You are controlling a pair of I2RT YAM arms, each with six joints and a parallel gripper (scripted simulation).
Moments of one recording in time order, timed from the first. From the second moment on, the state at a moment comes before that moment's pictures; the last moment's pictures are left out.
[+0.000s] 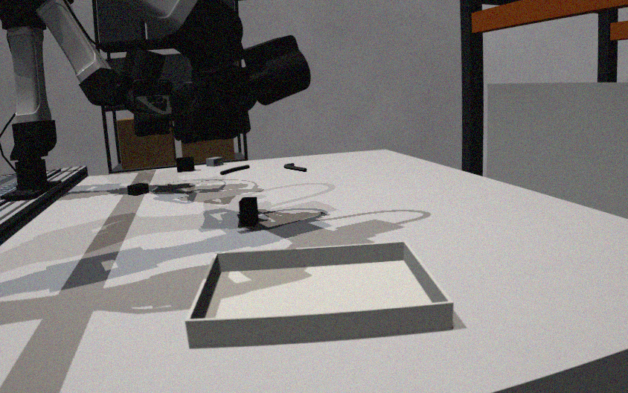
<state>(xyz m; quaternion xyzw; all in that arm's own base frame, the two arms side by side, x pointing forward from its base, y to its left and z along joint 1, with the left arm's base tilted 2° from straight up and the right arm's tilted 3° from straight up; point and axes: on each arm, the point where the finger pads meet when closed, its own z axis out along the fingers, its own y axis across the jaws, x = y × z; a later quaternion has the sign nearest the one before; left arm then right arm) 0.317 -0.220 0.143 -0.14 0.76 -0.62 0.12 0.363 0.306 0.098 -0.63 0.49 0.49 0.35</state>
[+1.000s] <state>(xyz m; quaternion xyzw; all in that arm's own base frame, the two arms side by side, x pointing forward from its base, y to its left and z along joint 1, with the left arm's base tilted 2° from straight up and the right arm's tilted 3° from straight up) 0.266 -0.267 0.241 0.12 0.76 -0.49 0.41 0.403 0.139 0.075 -0.72 0.66 0.19 0.09</state>
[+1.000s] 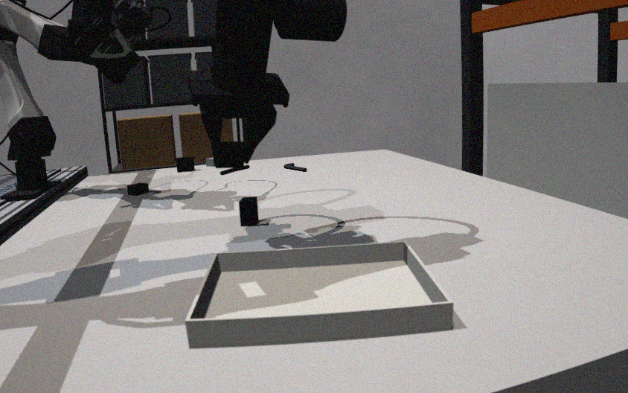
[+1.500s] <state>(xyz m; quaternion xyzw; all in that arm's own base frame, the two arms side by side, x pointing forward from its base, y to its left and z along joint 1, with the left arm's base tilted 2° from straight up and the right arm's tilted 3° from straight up) 0.229 -0.308 0.296 0.28 0.72 -0.33 0.54 0.434 0.034 0.060 -0.70 0.71 -0.06 -0.11</state>
